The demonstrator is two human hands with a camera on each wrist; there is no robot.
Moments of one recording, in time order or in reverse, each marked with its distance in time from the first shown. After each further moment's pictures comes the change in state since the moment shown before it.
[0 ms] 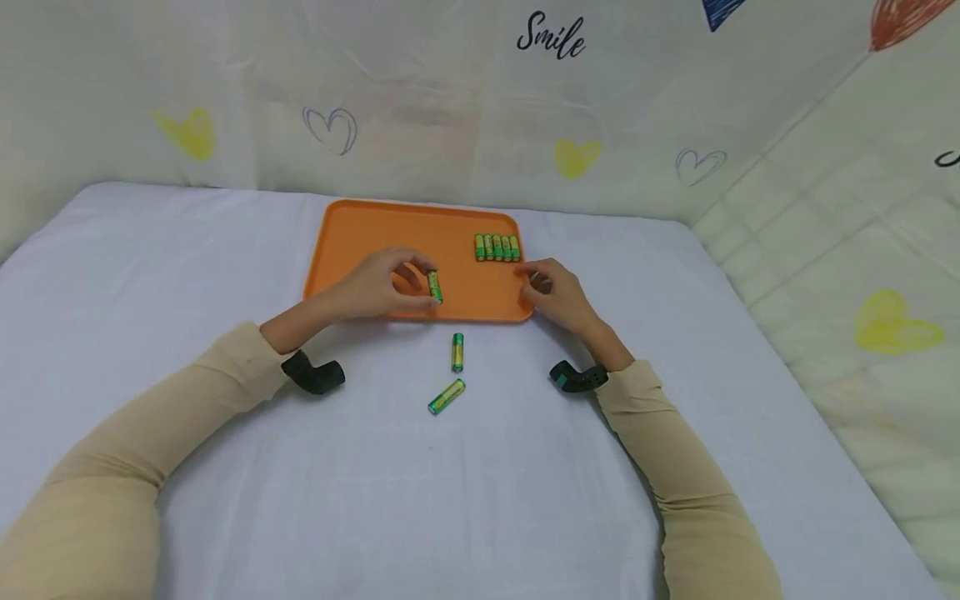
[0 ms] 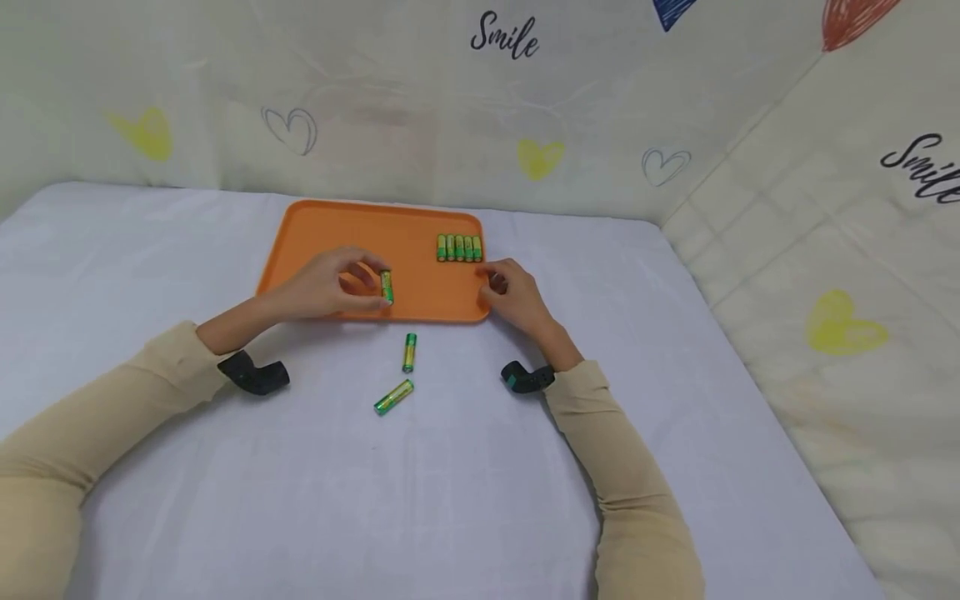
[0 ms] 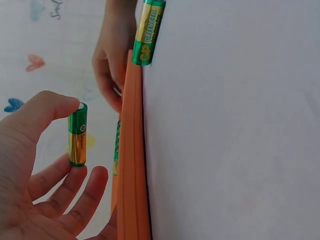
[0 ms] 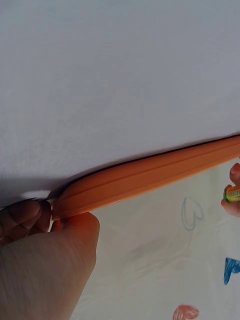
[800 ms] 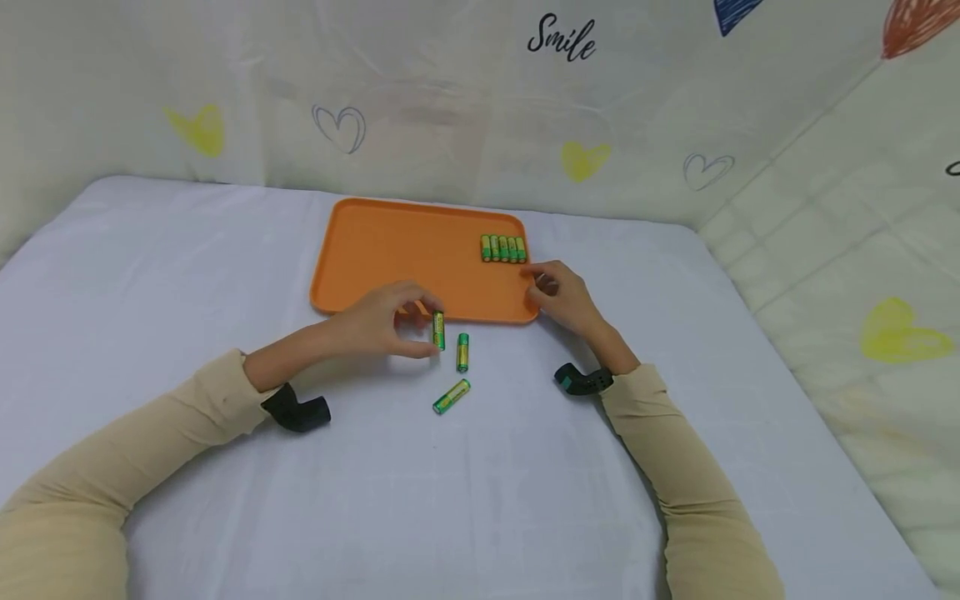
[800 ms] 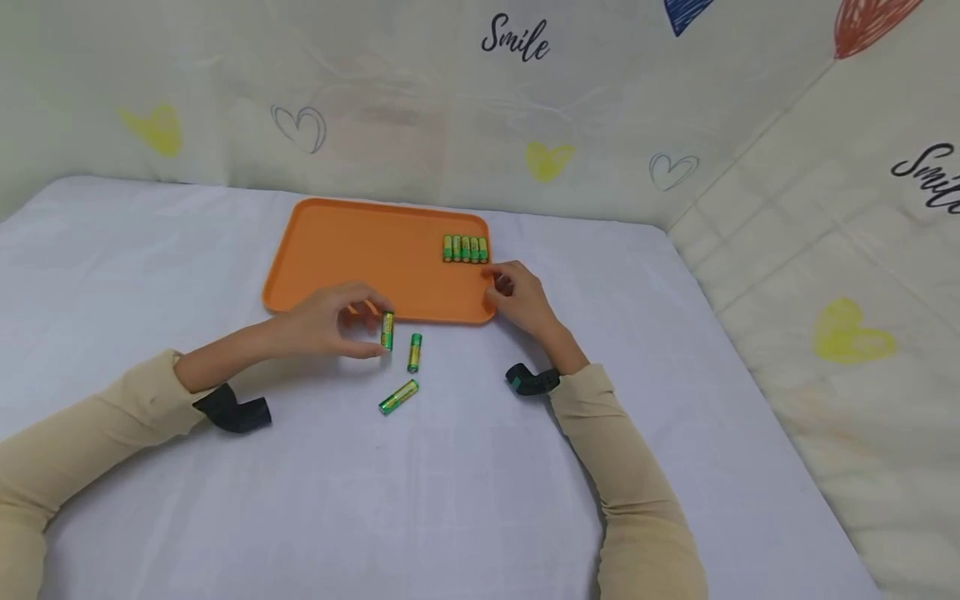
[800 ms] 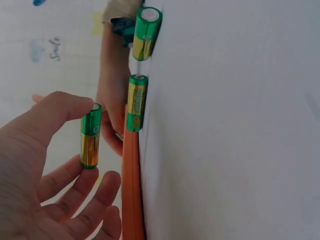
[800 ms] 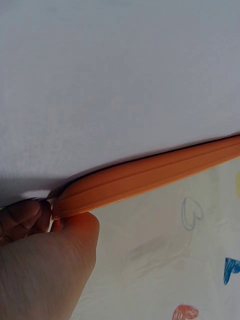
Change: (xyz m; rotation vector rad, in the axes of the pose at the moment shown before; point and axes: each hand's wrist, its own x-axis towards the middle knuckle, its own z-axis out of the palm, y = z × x) left_hand -0.041 0.014 0.017 0.049 -0.076 0.118; right_hand -0.001 -0.005 0.000 0.002 -0.012 0.010
